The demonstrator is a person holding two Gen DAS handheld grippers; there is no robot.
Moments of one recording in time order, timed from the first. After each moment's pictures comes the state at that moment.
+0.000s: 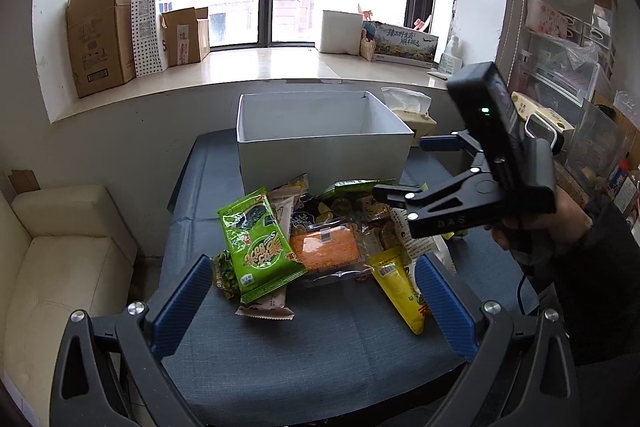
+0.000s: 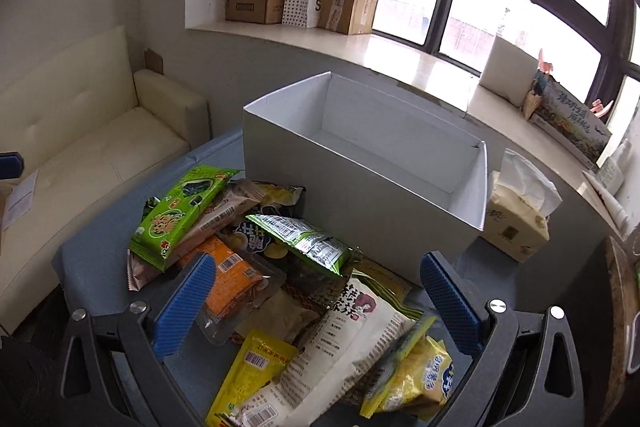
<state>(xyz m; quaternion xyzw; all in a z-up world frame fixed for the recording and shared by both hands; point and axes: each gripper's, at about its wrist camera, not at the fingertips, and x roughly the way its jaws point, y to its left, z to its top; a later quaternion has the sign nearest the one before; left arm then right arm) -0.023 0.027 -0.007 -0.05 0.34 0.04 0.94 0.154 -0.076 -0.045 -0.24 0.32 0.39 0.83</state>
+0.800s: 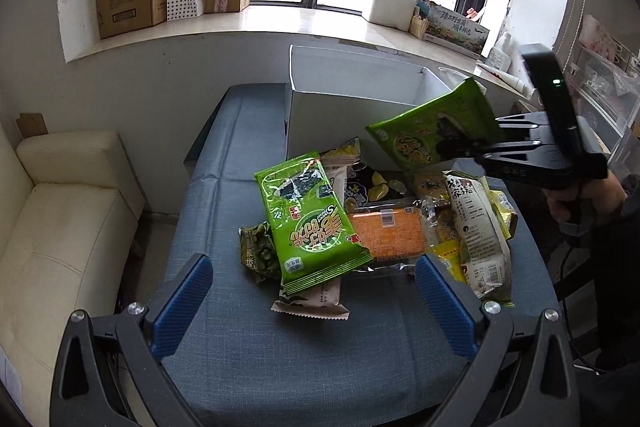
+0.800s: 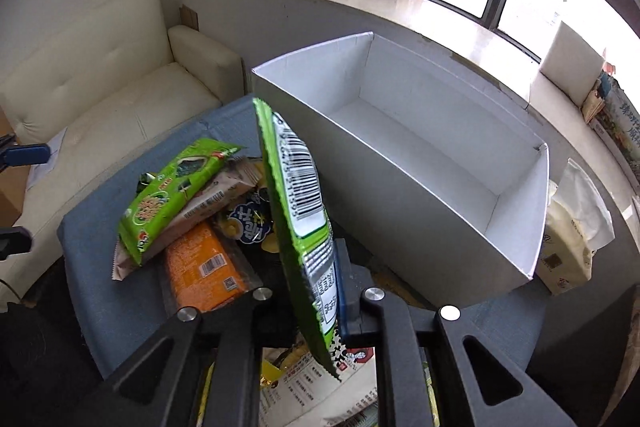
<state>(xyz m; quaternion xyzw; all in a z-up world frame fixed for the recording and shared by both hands) 0.012 0.083 -0.059 -0.12 0.39 0.09 0.91 0.196 -0.069 -0.063 -0.28 0.37 0.45 0.76</state>
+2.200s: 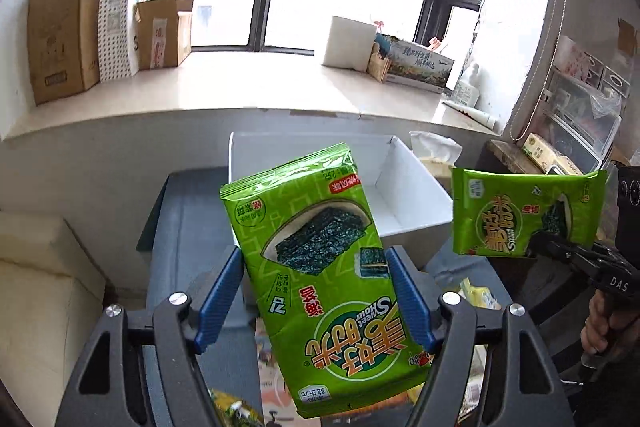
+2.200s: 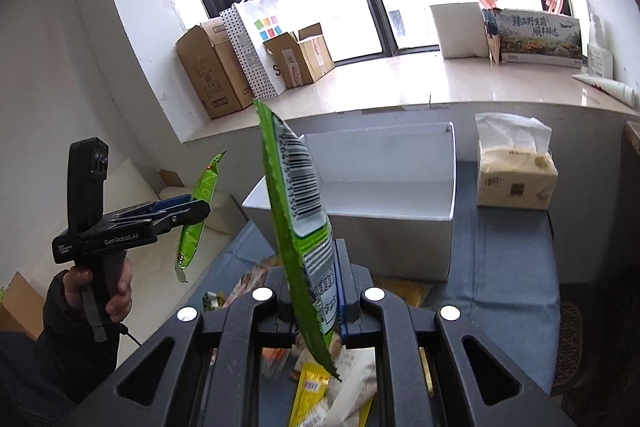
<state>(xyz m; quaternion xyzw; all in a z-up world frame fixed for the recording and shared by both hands) 0.154 0.118 0.009 -0.10 0.33 0.00 0.94 0.194 -0.155 0.006 0.02 0.34 0.40 0.85</state>
